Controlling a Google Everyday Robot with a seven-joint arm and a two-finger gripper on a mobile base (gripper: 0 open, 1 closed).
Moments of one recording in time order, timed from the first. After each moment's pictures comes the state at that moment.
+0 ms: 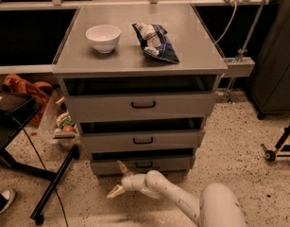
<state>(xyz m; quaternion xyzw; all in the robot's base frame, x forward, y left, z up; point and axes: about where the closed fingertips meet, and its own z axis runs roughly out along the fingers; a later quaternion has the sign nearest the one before) 0.631 0.164 0.191 -0.55 0.62 0.26 0.50</state>
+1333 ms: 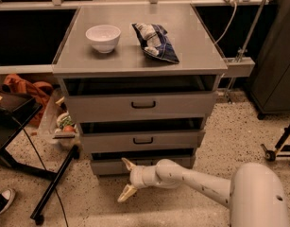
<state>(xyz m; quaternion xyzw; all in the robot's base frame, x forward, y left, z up) 0.572 0.106 0.304 -0.64 0.59 0.26 0.43</state>
